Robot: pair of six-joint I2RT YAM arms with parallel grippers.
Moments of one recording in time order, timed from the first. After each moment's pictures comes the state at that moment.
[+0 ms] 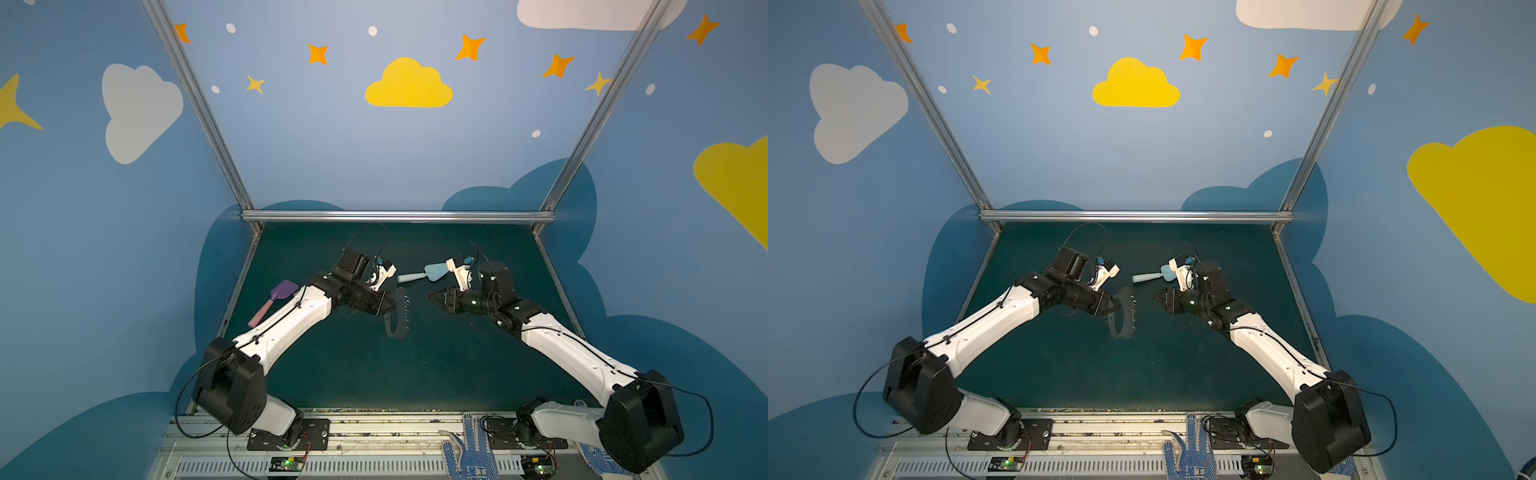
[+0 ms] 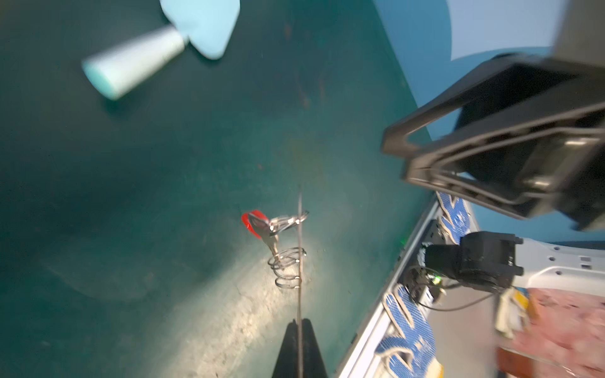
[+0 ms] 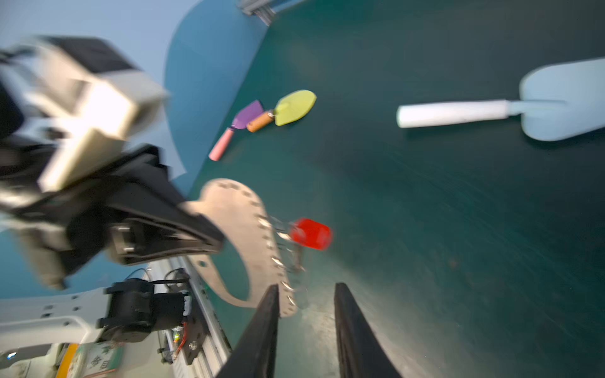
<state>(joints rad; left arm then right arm) -0.51 1.52 1.21 -0.69 0.61 -0.19 0.50 1.26 0.84 -0.15 -0.56 0.43</state>
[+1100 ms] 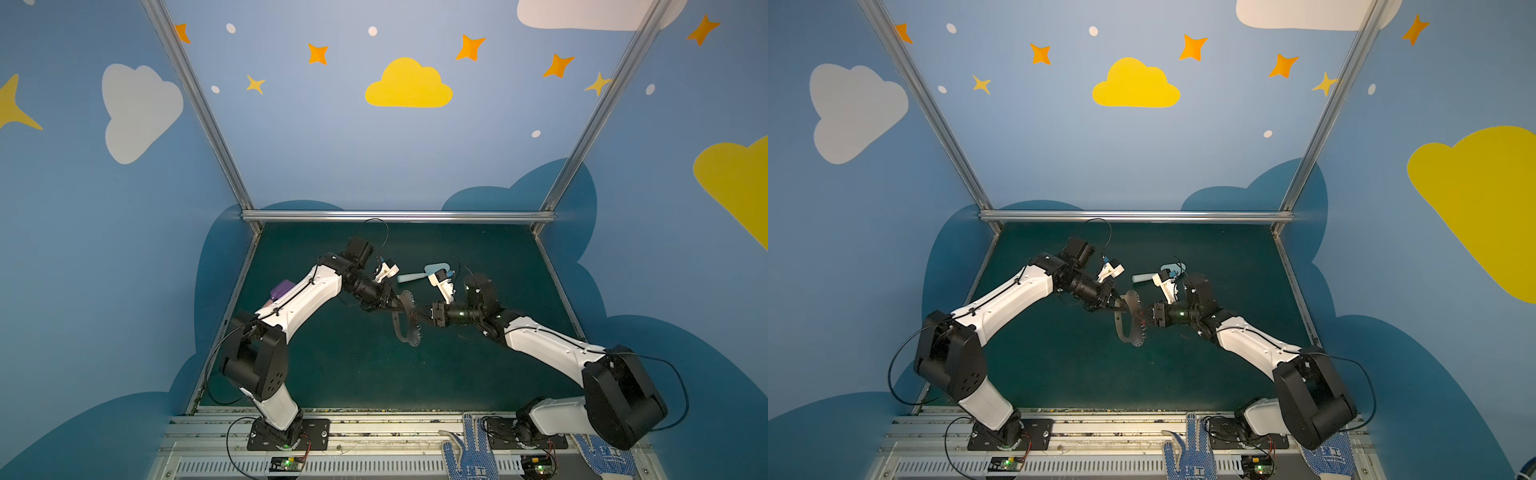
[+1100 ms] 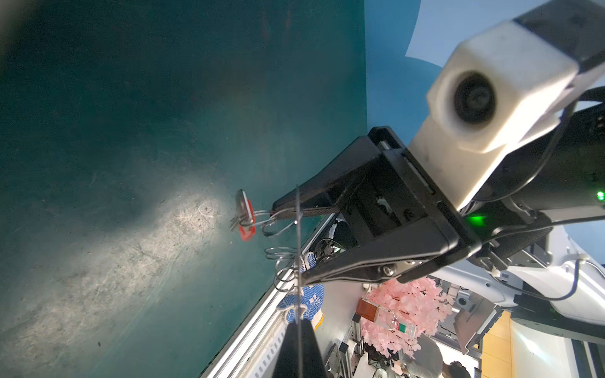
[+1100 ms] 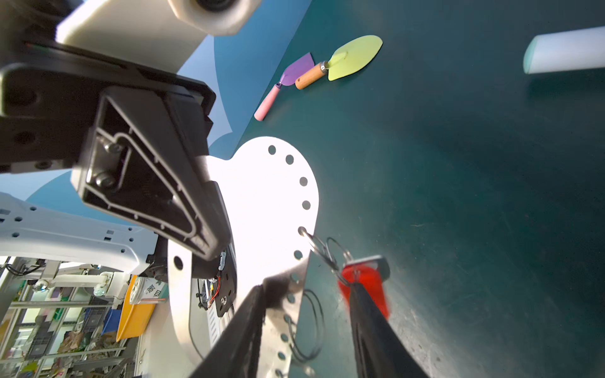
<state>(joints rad) -0.46 1.67 1.37 -0.87 0.89 -0.38 0.56 1.37 0.71 0.11 -0.73 0.47</state>
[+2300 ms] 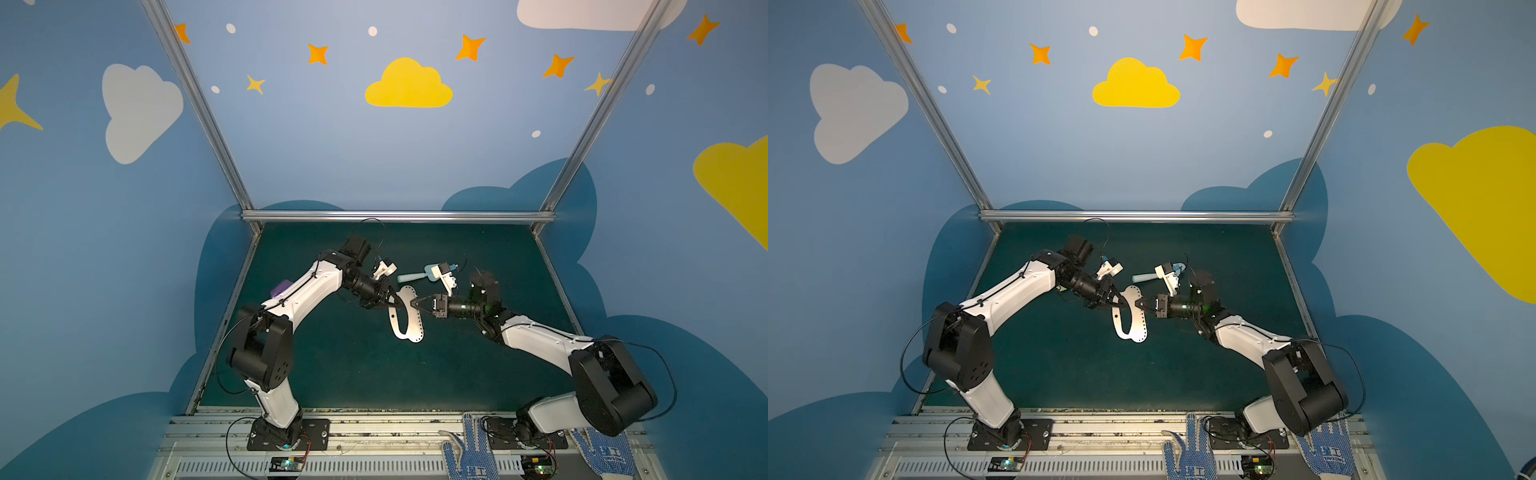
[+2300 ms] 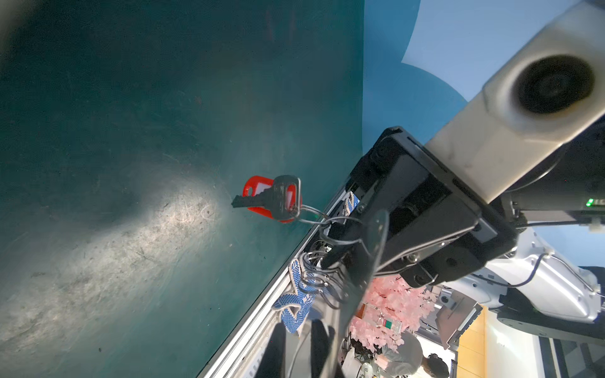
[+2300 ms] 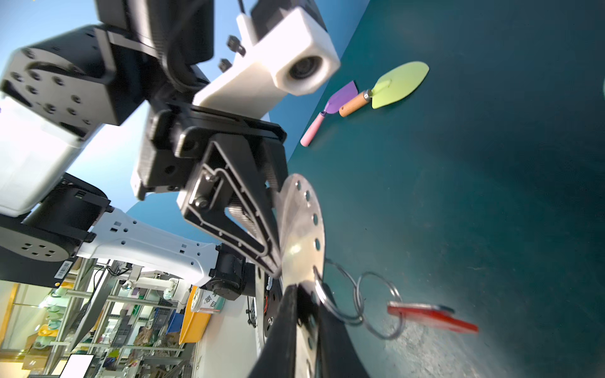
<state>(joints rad) -0.42 1.73 1.39 -0.86 0.96 -0.37 0.52 1.43 0.68 0.43 -0.89 0.71</state>
